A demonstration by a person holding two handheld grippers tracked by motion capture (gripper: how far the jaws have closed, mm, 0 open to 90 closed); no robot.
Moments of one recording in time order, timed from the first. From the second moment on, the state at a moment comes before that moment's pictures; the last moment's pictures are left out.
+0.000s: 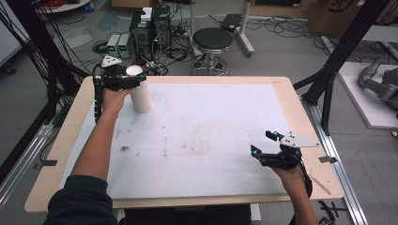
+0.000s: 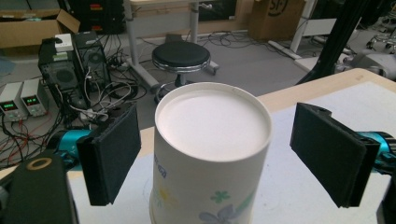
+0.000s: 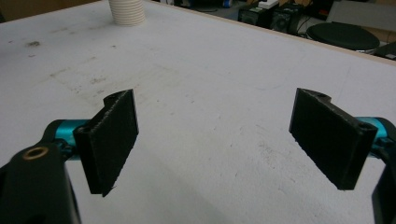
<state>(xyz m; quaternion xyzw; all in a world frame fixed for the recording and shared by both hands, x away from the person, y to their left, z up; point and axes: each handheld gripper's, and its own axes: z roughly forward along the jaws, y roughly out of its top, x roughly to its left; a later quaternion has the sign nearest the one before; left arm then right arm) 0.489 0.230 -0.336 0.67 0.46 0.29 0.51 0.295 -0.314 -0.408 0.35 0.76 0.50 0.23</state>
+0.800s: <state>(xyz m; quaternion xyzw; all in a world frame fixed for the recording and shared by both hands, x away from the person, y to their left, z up) 0.482 0.236 -0.311 0.66 0.43 0.30 0.54 0.295 -0.314 -0.409 0.36 0.76 0.49 0.23</state>
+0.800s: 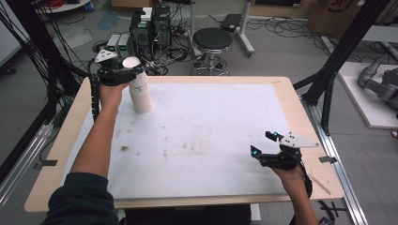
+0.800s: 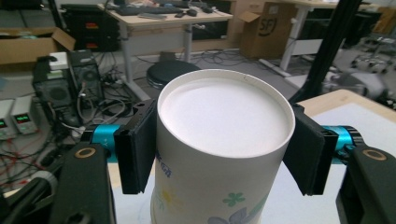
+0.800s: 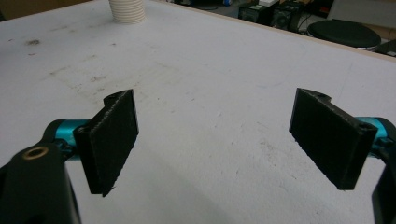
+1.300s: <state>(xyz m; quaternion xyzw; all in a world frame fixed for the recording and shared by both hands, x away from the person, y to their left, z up) 0.439 0.247 -0.259 0.61 0.38 0.34 0.60 0.295 -0.313 -0.409 0.35 0.76 0.49 0.23</state>
